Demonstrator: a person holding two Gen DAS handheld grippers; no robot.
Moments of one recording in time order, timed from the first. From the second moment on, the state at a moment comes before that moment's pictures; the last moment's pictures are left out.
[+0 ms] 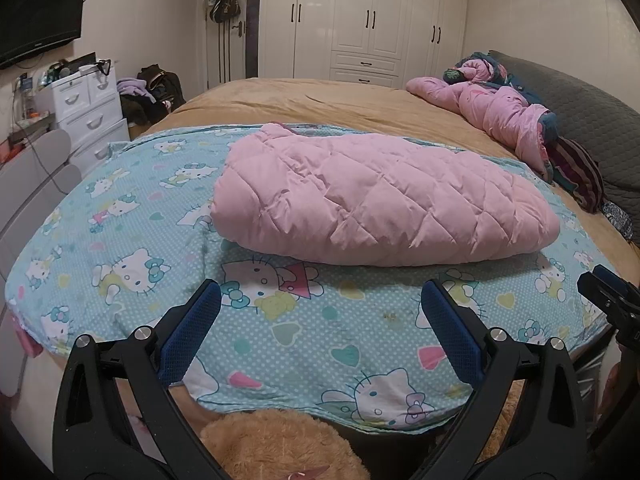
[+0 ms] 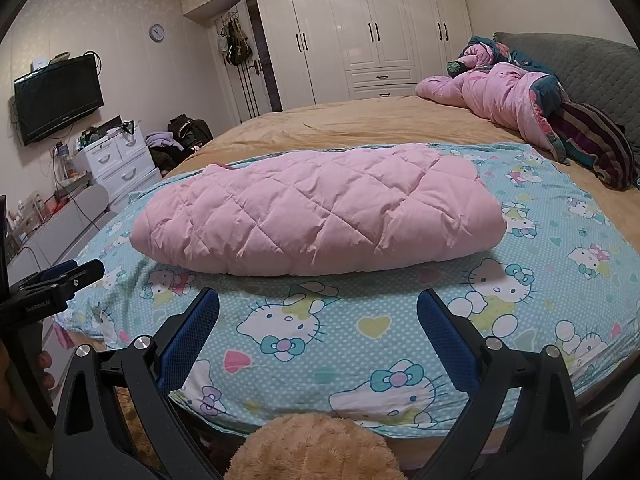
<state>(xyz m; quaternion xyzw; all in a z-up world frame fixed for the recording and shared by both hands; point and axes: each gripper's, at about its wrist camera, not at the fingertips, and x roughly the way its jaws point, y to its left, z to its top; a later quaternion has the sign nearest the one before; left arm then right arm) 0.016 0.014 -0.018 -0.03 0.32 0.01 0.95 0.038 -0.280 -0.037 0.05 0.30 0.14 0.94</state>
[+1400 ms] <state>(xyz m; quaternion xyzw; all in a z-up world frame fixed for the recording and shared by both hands) 0.021 0.021 -0.025 -0.04 0.33 0.00 0.94 0.039 -0.284 -0.044 0.05 0.30 0.13 0.94</state>
